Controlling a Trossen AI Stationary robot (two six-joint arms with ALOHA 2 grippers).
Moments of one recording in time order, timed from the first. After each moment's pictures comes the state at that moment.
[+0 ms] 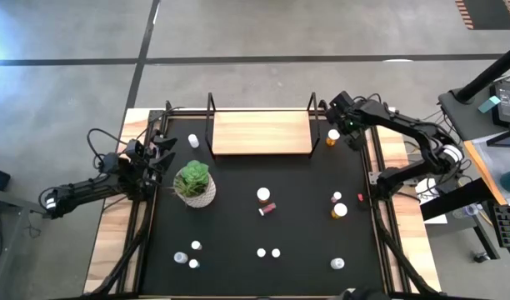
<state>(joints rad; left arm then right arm) 0.31 0.10 0.00 0.67 0.07 -0.31 -0.91 1.39 0.90 -0.80 0.08 1.57</state>
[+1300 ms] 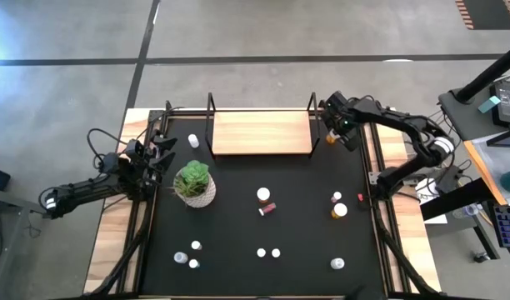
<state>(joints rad) 0.31 0.10 0.00 0.67 0.07 -0.31 -0.91 1.48 0.93 -0.78 0.03 1.56</state>
